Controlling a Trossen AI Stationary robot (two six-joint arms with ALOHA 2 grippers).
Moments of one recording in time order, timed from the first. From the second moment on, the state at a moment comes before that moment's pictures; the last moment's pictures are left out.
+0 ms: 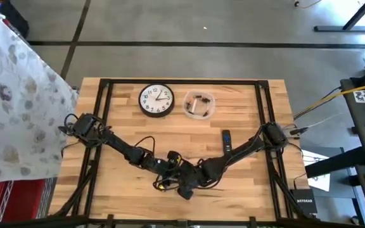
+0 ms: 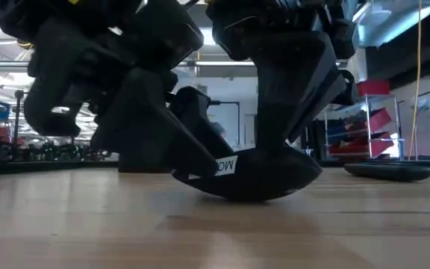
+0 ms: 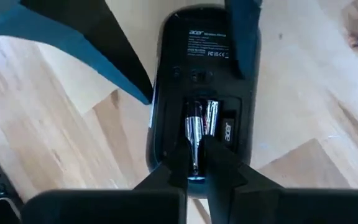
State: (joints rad) left arm -0.42 1.96 0.87 0.45 -0.15 -0.03; right arm 0.46 2.12 1.56 -0.68 0.08 1.09
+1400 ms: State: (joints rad) left arm -0.47 1.95 0.87 0.45 -0.38 -0.13; right arm 0.38 2.12 1.62 -0.69 -0.10 0.90
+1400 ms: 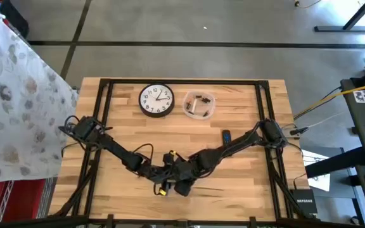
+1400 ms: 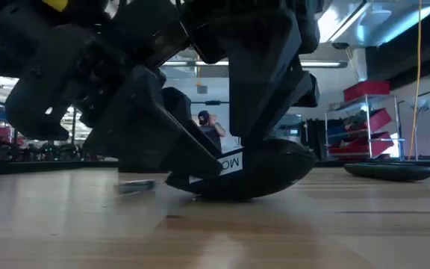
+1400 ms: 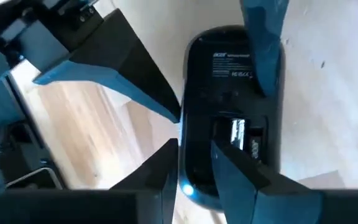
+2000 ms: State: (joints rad) left arm -0.47 1.48 0.87 -0.64 -0.51 -0.50; right arm 0.48 2.12 1.68 -0.76 0.34 0.90
